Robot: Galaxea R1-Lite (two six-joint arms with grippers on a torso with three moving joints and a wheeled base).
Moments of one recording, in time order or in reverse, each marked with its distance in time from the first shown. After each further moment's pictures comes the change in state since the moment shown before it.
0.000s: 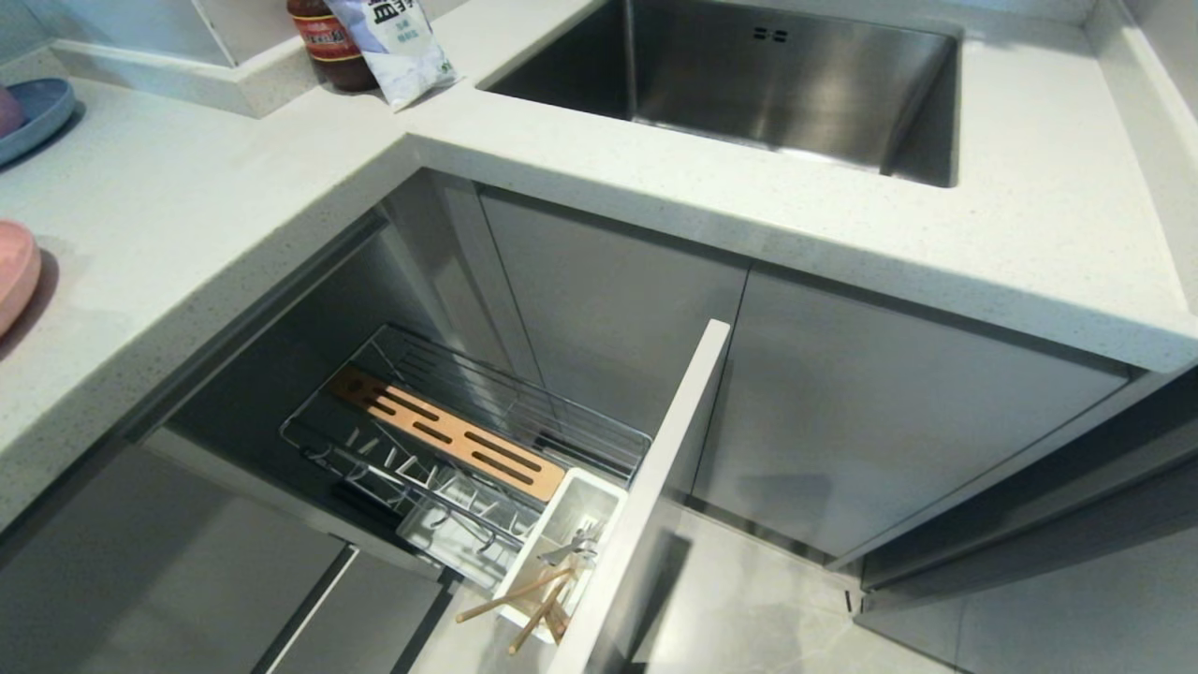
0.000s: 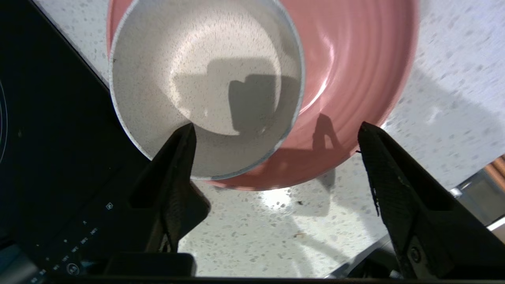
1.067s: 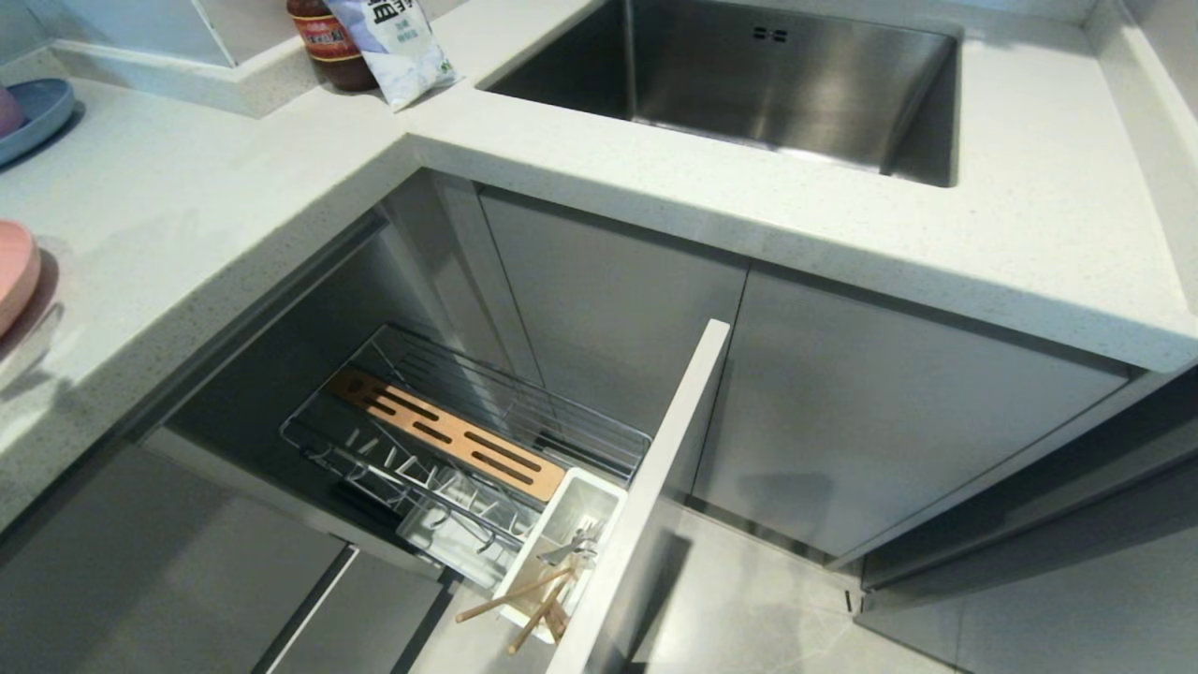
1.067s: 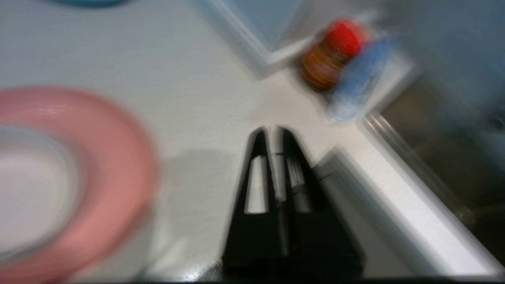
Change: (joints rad) left arm -0.436 -0.279 0.205 -0.627 0.178 -0.717; right arm 0.000 0.000 0.000 0.000 0.000 0.000
